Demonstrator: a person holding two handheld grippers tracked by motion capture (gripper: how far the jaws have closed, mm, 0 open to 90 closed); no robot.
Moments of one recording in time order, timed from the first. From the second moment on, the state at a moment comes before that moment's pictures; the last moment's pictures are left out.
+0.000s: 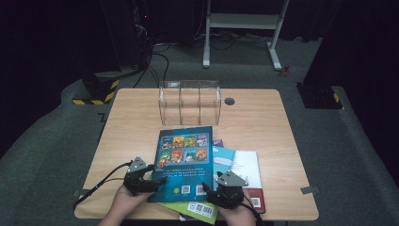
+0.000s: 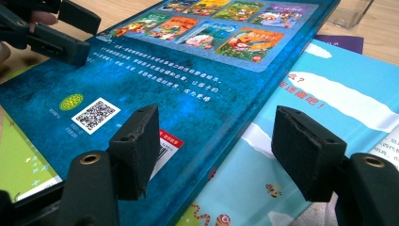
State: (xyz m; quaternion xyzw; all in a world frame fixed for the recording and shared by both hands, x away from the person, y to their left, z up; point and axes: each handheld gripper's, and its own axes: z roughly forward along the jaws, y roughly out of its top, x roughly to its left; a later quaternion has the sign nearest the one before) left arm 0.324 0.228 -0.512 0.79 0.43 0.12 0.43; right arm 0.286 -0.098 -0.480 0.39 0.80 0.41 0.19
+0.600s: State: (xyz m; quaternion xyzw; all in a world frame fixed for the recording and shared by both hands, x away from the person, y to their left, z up) left arm 0.329 0.228 -0.516 0.77 0.45 0.11 0.44; right arm 0.287 -0.100 -0.481 0.39 0.80 0.42 0.19
